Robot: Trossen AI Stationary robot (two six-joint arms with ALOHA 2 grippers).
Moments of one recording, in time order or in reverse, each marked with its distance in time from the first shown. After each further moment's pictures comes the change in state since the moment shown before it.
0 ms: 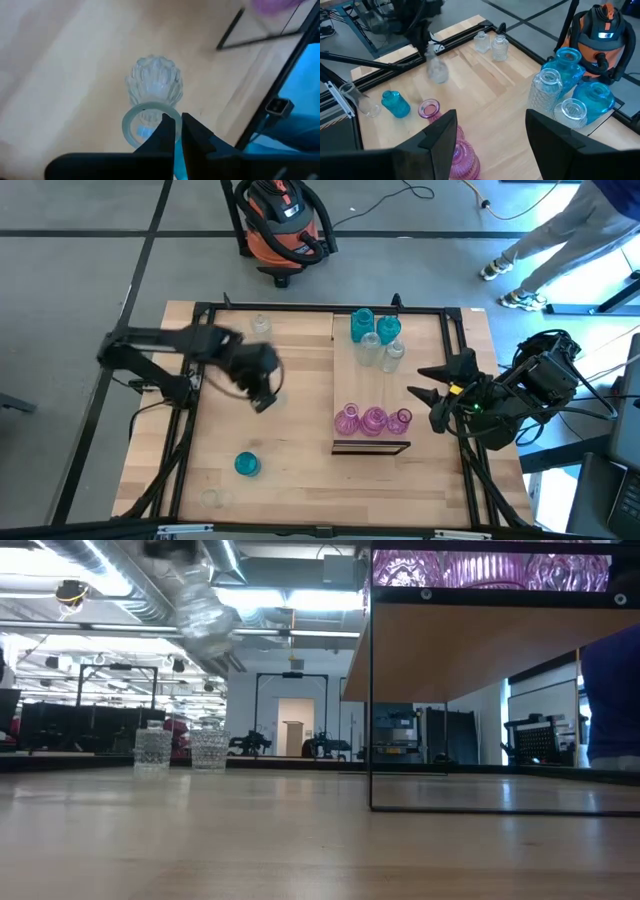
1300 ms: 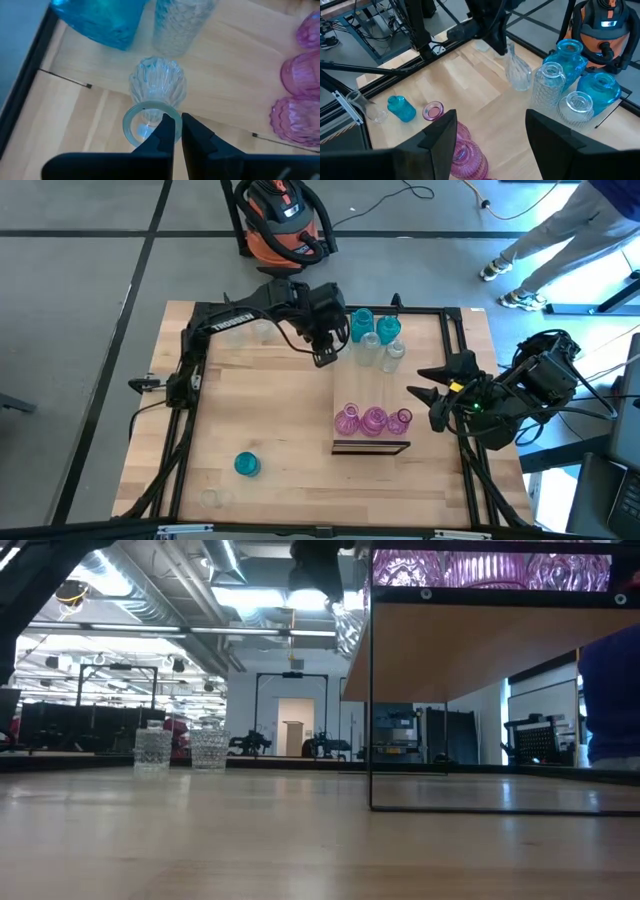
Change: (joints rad) left arm 0.284 0.609 0.792 -0.073 -0.019 0.617; right arm 0.000 0.000 0.000 0.000 -0.007 0.078
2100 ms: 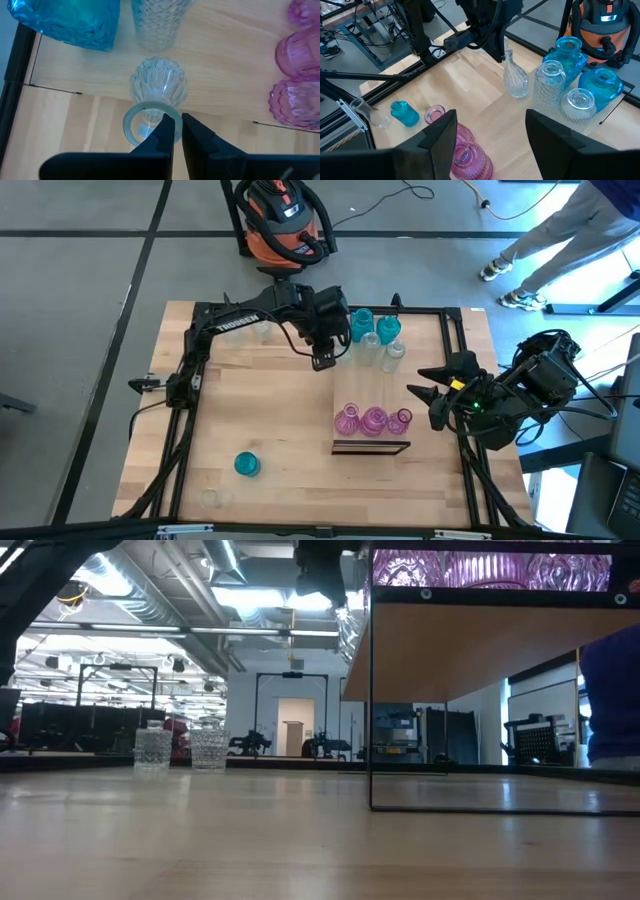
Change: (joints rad) left arm -0.002 0.028 0.000 -0.003 0.045 0.112; right arm 0.000 0.000 0.000 0.000 0.008 0.050
